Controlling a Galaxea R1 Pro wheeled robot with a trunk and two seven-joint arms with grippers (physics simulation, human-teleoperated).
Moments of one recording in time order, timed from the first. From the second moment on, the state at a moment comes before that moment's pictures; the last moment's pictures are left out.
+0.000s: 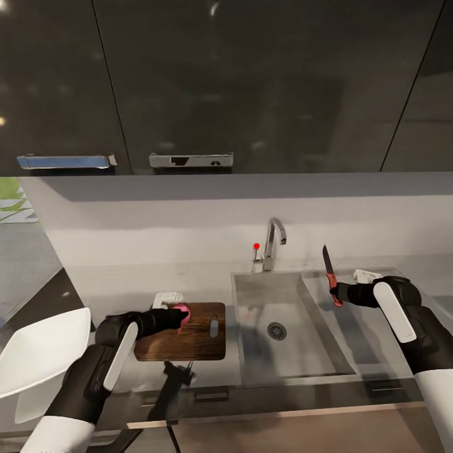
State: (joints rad) left arm -0.51 0.04 -0.07 -1.32 0.23 0.87 -0.27; right arm -0.71 -0.34 0.02 -1.24 -0.66 1.04 -0.27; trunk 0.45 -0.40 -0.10
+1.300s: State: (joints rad) left arm -0.59 0.04 -0.07 -1.11 0.23 0.76 -0.28; right arm -0.71 -0.34 0.02 -1.24 -0.66 1.04 -0.27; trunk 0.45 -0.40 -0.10
